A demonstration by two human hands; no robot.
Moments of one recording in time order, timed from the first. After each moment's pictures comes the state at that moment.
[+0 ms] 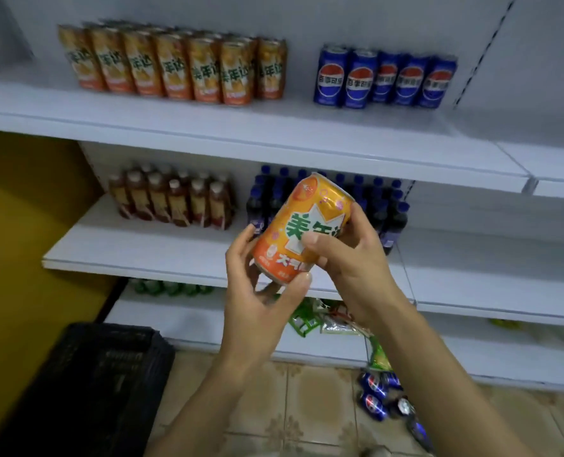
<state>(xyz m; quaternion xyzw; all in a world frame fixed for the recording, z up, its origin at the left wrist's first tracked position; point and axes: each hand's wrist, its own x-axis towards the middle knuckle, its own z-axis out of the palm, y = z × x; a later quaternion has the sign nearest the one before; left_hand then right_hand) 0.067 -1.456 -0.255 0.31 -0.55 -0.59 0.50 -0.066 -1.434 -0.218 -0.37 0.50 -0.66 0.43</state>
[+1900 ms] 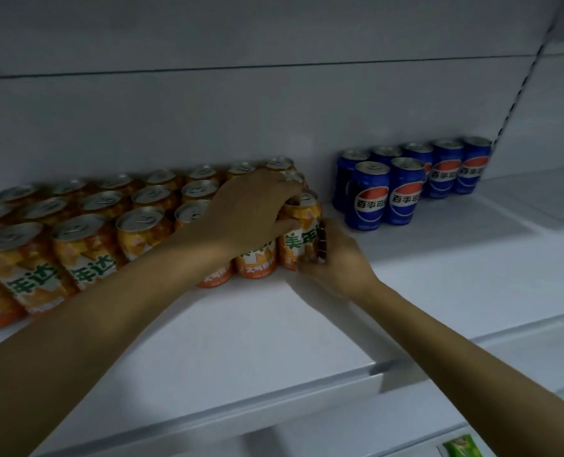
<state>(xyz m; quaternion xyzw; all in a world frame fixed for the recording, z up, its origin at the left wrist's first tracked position) -0.048 -1.951 -0.108 0.14 -0.97 0.05 0.18 -0.156 -1.822 -0.189 -0.45 0.78 -0.42 0.10</state>
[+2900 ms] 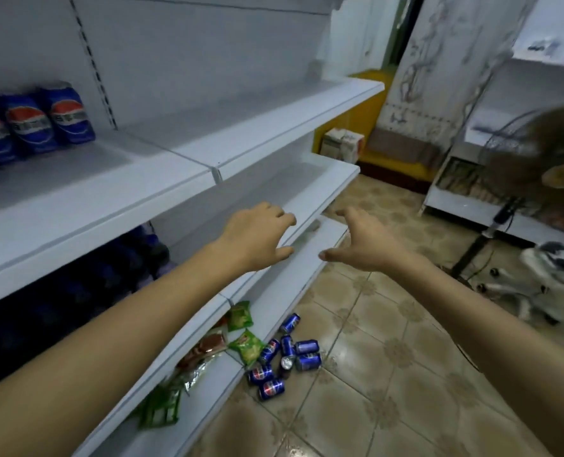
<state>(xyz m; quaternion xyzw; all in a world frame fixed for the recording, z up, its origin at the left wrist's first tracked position) -0.264 -1.428 -0.201 -0.23 -0.97 0.04 0.10 -0.269 -1.230 -0.198 -0.09 0.99 -0.13 0.01</state>
